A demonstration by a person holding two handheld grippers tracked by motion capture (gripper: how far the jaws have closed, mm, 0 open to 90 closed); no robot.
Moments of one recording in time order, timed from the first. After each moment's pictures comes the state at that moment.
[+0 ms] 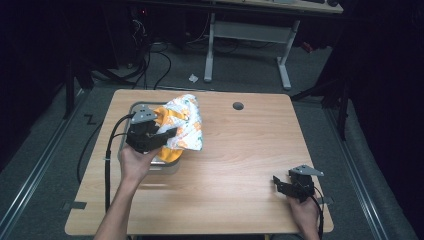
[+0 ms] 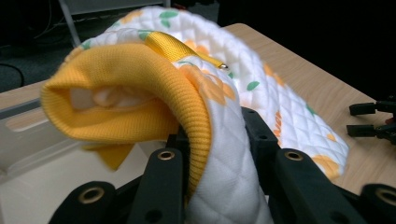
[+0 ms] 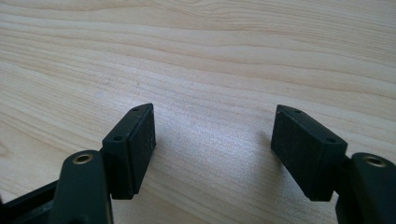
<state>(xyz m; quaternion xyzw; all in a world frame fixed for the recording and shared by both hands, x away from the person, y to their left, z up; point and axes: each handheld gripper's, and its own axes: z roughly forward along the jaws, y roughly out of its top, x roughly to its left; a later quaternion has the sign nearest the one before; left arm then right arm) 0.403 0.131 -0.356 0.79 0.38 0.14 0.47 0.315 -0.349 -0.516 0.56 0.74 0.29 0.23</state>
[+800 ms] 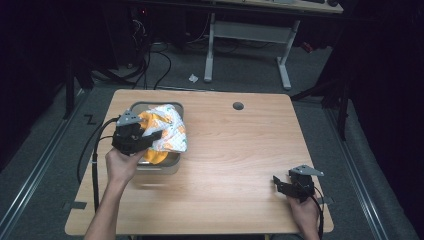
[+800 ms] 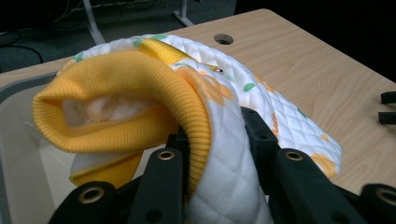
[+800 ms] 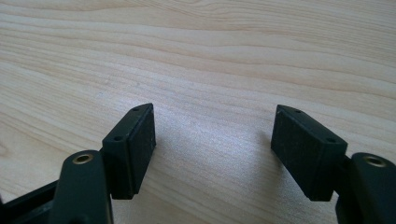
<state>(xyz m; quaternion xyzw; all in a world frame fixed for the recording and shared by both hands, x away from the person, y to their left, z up) 0.410 0.166 -0.376 0.78 0.41 0.14 0.45 0.315 -0.349 -0.516 0.56 0.74 0.29 0.23</state>
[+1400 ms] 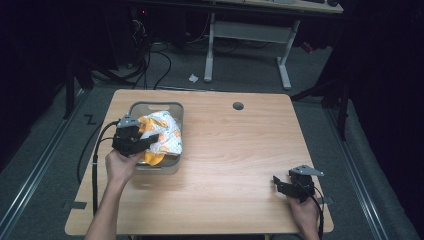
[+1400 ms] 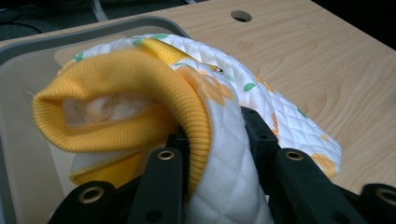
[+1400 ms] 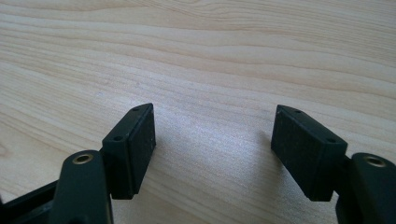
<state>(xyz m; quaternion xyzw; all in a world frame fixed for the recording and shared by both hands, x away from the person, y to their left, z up) 0.425 0.175 -0.409 0.79 0.43 0.13 0.42 0.315 -0.349 -0.516 0.56 0.74 0.29 0.23</state>
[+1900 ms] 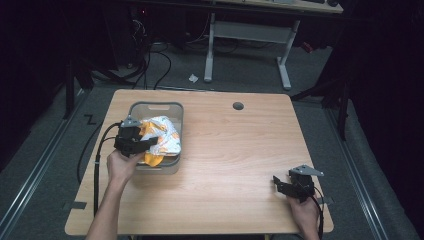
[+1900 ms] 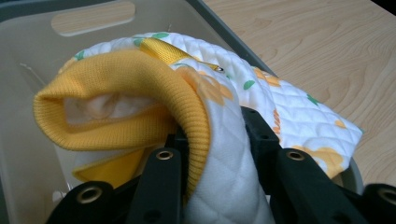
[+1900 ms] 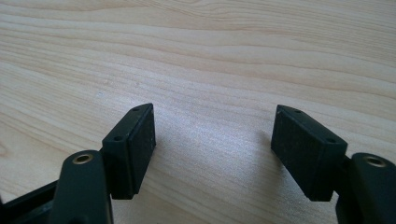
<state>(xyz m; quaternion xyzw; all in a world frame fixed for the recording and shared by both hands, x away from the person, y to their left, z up) 0.438 0.177 -0.429 0.80 0.44 0.11 0.39 0.315 -0.349 -0.516 0.56 0.74 0.29 0.23</state>
